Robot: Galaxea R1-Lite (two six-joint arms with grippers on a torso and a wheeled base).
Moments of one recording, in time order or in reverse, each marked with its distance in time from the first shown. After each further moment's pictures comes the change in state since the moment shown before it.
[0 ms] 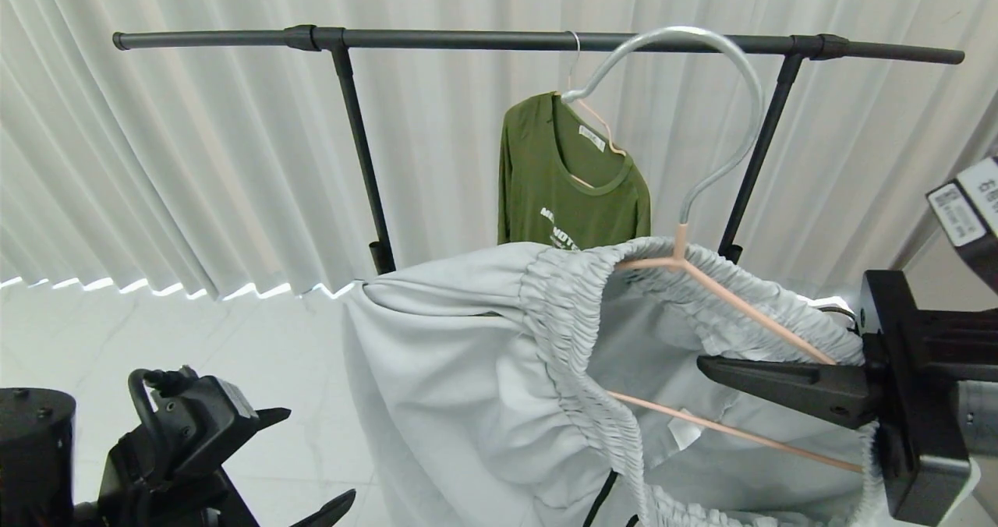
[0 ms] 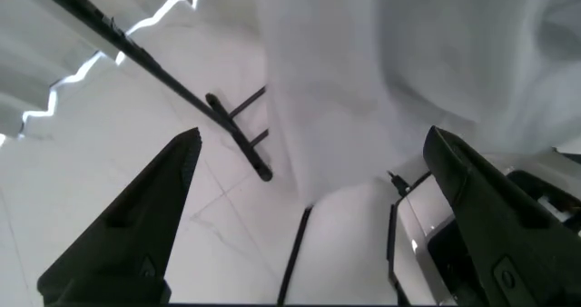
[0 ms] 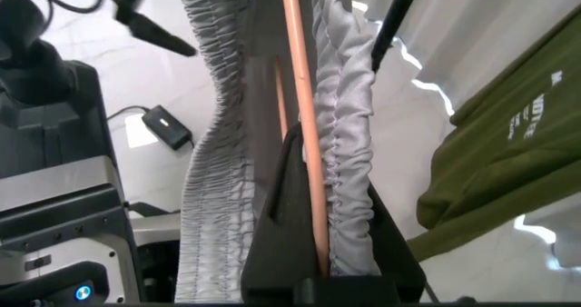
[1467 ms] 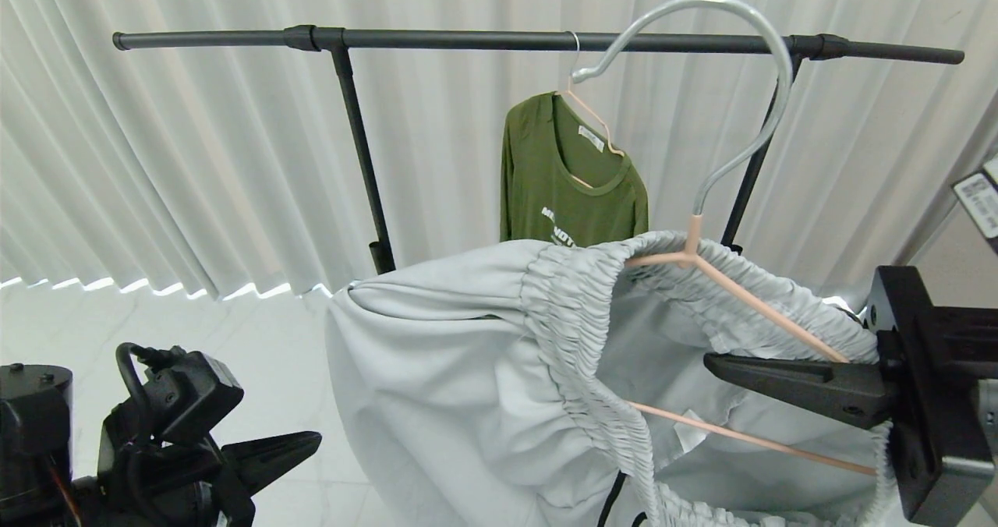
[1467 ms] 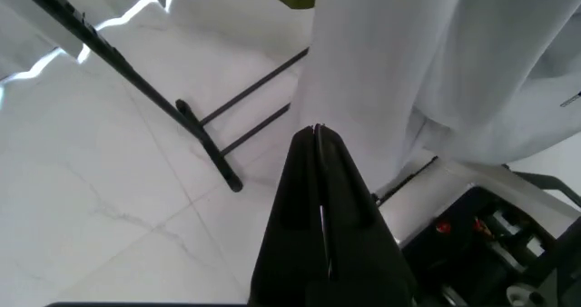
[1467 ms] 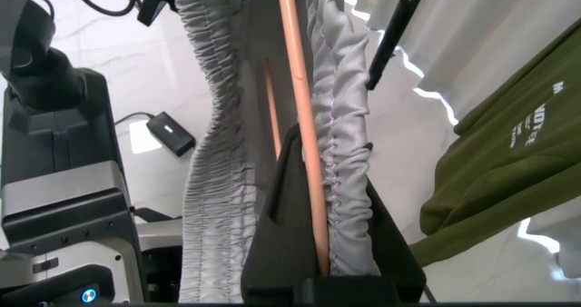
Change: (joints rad) left arm 0.163 0.045 -0.011 -0.027 -0.214 -0.026; right arm 0.005 -0.013 -0.003 -0.004 0.005 0.006
